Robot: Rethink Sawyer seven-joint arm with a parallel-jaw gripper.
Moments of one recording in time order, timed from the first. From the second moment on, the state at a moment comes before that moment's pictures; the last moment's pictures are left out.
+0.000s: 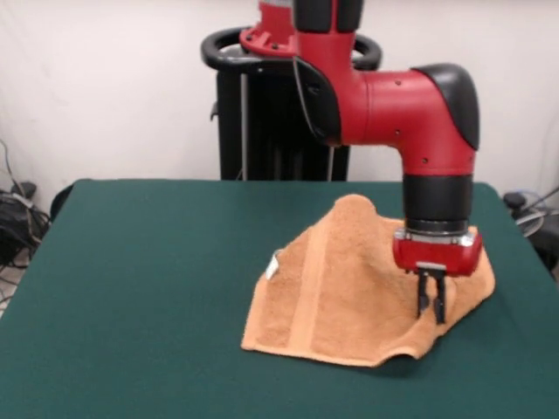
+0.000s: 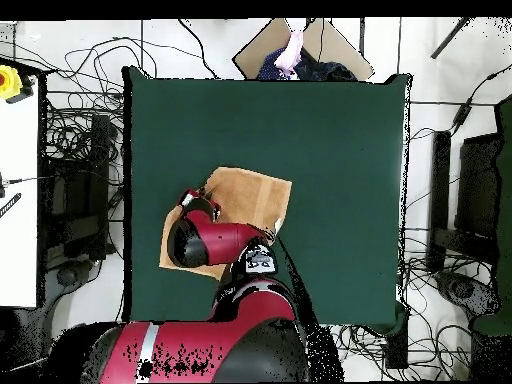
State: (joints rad) arm -0.03 -0.39 0.04 1.78 -0.08 -0.24 2.34
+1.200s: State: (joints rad) arm 0.26 -0.40 0.02 1.73 0.33 -0.09 2.34
